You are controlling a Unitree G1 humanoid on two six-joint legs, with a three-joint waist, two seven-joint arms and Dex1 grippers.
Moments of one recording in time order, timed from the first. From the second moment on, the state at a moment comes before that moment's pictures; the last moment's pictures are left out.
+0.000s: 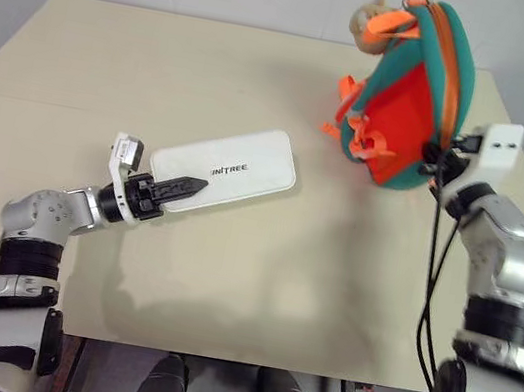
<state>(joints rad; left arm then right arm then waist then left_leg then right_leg) -0.65 0.53 0.23 0.49 -0.78 1.02 -1.07 -0.62 -0.53 -0.32 0.02 0.32 0.66 0.37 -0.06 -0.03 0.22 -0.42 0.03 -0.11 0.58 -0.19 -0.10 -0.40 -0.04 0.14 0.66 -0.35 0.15</state>
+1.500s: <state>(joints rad) -0.87 0.48 0.11 0.89 -0.56 0.86 -1.33 0.31 -0.87 -1.19 -0.88 1.54 1.12 0.16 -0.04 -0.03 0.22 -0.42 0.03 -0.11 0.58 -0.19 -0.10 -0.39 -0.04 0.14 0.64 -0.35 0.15</state>
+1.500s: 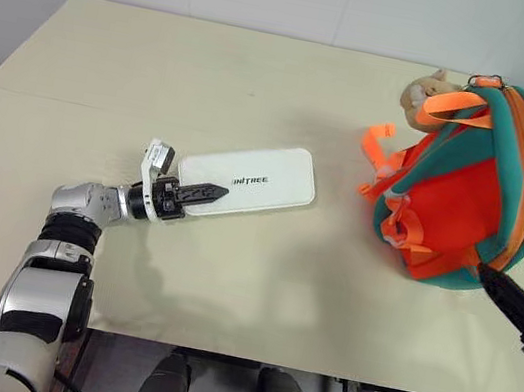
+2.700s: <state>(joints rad) -0.57 0.57 0.37 0.44 -0.71 1.02 -1.11 -0.69 -0.28 0.03 0.08 0.46 0.44 -0.19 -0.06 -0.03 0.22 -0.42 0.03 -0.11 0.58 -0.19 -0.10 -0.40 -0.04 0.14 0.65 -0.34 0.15</state>
